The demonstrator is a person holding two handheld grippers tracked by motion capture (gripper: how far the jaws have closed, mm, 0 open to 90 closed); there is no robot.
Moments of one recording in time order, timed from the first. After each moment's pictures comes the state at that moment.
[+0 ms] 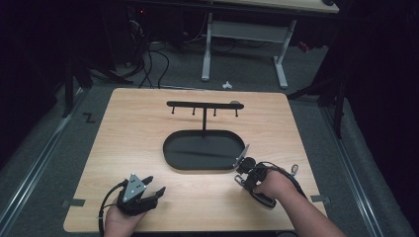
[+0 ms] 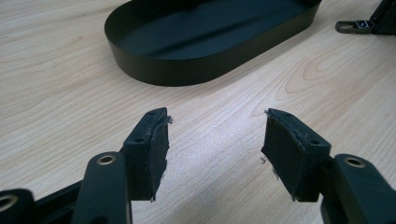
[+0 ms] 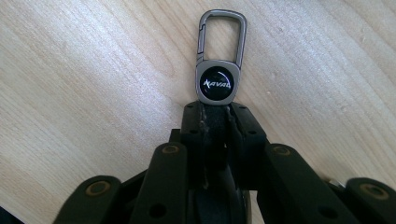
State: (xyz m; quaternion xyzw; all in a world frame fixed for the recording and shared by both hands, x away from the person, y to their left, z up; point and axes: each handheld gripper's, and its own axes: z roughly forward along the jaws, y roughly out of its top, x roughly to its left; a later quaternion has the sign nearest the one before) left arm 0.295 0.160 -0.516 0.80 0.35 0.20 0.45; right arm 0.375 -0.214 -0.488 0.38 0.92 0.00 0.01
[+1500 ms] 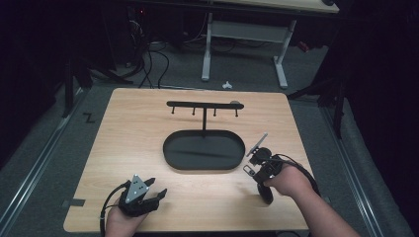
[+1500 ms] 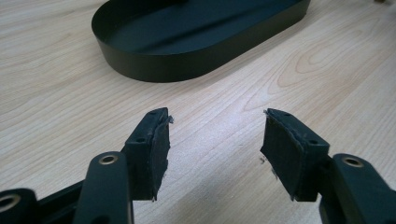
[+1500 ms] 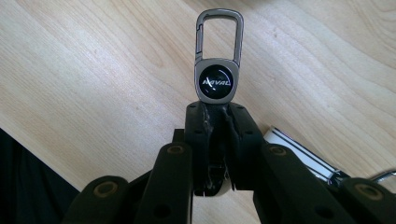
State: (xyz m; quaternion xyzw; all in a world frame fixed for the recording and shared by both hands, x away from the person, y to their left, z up) left arm 0.293 0.156 -0.518 0.81 0.34 0.19 0.44; right arm 0.365 -0.238 -0.426 0.42 0.90 0.05 0.03
